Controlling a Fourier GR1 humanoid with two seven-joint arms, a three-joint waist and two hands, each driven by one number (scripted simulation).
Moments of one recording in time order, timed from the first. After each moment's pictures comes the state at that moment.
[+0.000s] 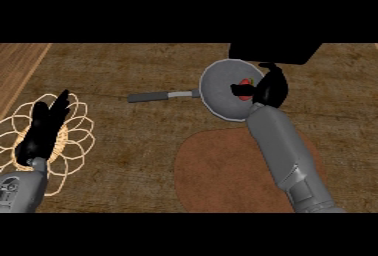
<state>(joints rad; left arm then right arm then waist) -0.21 0.35 0.08 -1.30 -0.08 0.06 0.24 -0.85 0.00 -0.16 -0.62 0.88 -0.82 0.67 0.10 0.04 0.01</state>
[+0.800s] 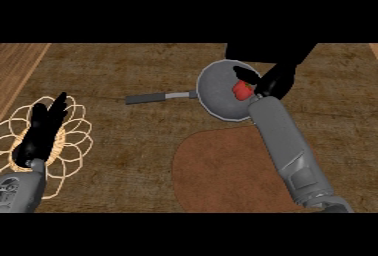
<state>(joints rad) -0.21 0.35 0.09 -1.27 -0.09 0.06 0.22 -0.94 -0.01 -0.29 -0.51 0.64 -1.11 0.28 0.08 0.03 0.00</state>
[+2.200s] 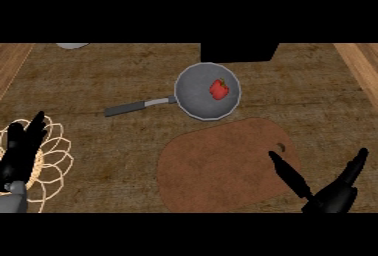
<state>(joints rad) -0.07 0.36 0.17 -1.31 -0.08 0.08 0.22 0.18 -0.04 0.19 -1.70 0.62 -1.08 0.41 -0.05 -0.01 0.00</state>
